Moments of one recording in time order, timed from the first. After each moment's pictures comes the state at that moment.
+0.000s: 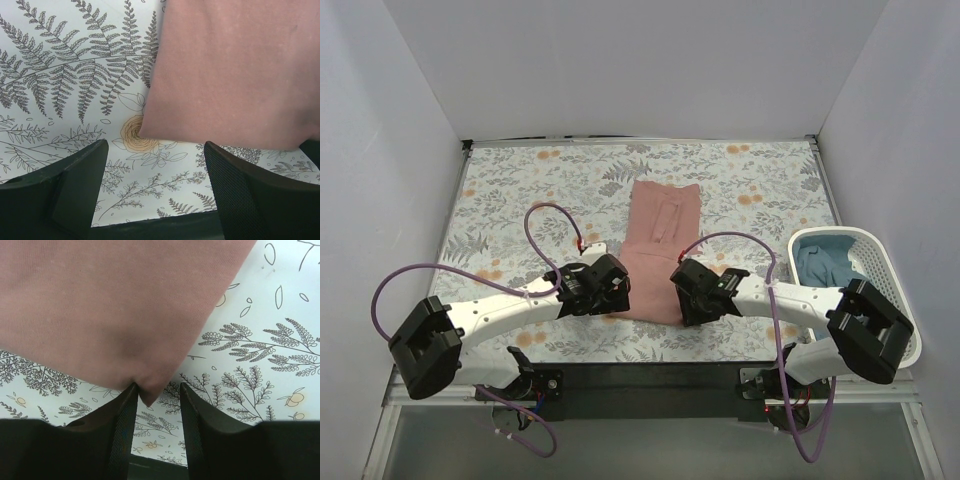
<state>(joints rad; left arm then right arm) -0.94 1.27 0.74 -0.57 -0.31 -0.95 0.98 1.37 0.70 -0.55 0.14 0.69</state>
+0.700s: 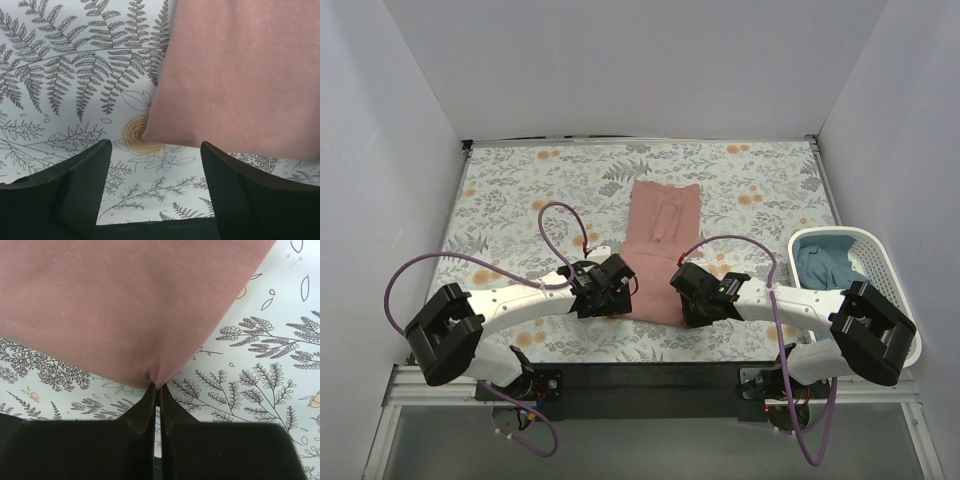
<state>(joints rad) -0.94 1.38 0.77 -0.60 -0.29 -0.97 1.00 1.36 0.67 -0.52 0.12 0.74</state>
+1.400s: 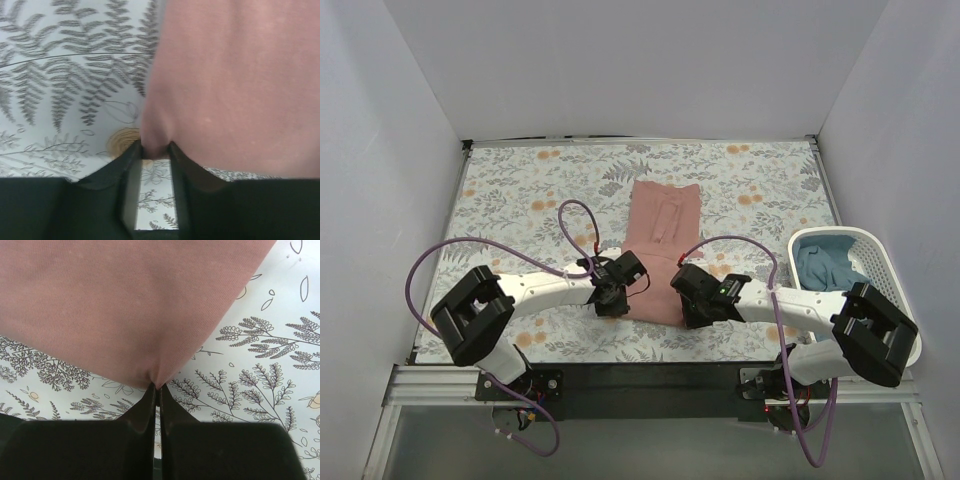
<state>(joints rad) -0.94 1.55 0.86 -0.63 -0.26 -0.99 1.01 1.35 0.66 -0.51 0.13 0.73</state>
